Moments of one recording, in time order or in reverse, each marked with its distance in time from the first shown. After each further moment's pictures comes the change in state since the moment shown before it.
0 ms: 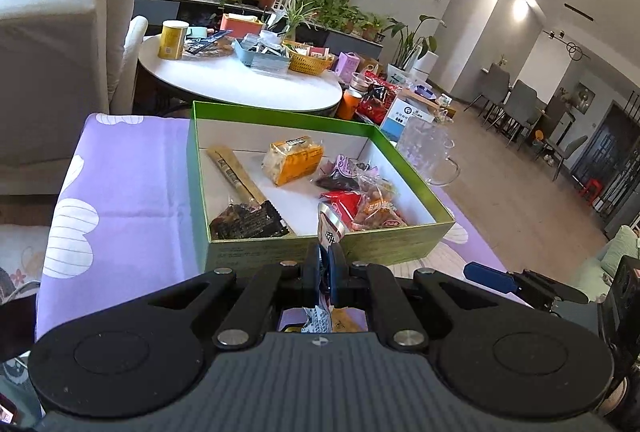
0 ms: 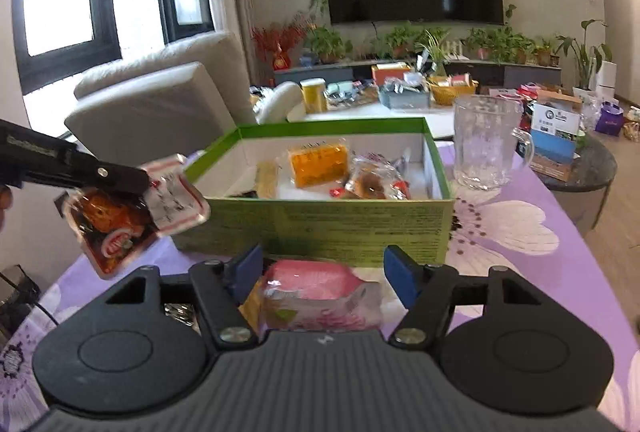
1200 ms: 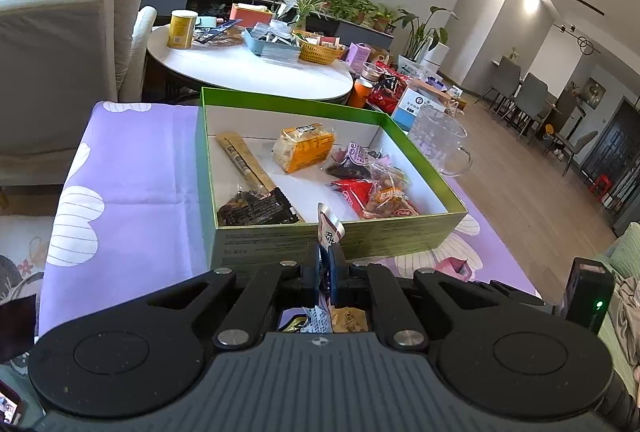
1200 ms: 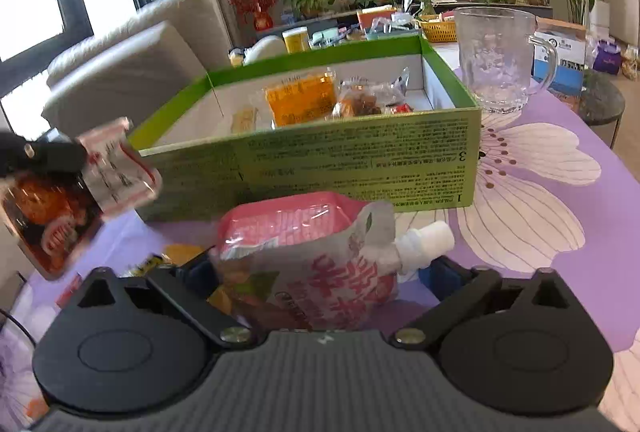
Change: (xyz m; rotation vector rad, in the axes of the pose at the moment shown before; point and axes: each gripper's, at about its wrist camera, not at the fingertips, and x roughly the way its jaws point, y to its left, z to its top) left arm 0.005 0.001 -0.002 -0.006 0.028 0.032; right arm 0.057 -0.012 -0.016 0.134 0.114 0.027
